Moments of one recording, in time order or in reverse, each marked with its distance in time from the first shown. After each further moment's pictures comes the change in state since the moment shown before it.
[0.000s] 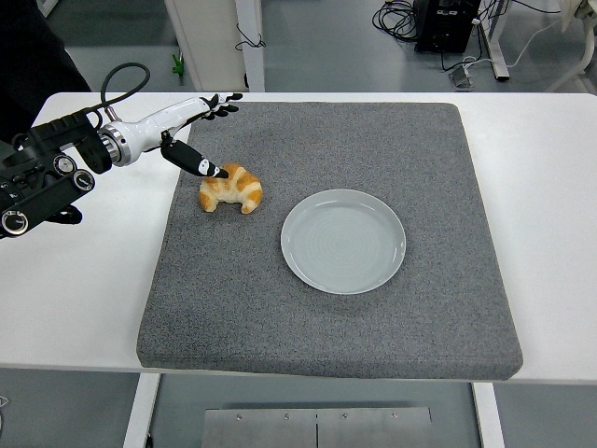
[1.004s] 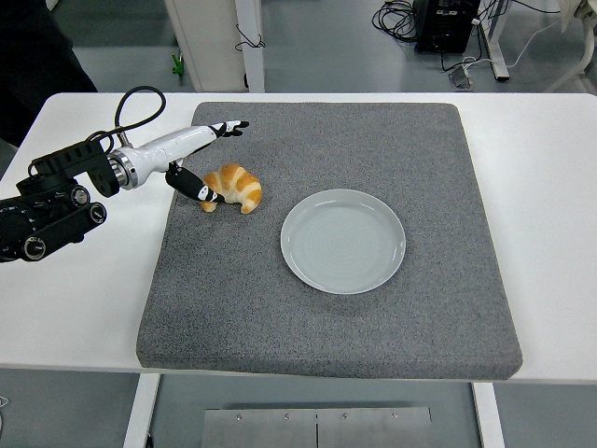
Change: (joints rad) left arm 0.007 -0.042 0.157 0.054 0.104 0.156 -0.075; right arm 0.000 0.000 0.000 0.000 0.000 0.000 0.000
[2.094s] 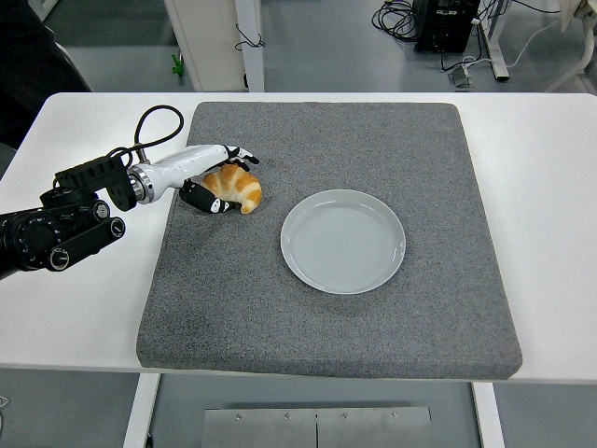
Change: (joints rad) left arm 0.008 -0.067 0.067 0.059 -0.001 0.029 0.007; right arm 0.000 0.000 0.000 0.000 0.000 0.000 0.000
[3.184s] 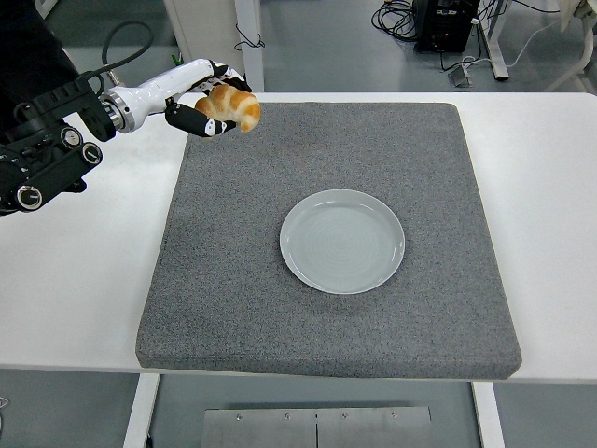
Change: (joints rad) left arm -0.090 0.040 -0.287 0.002 -0.017 -0.151 0.005; right arm 0.000 0.000 0.000 0.000 0.000 0.000 0.000
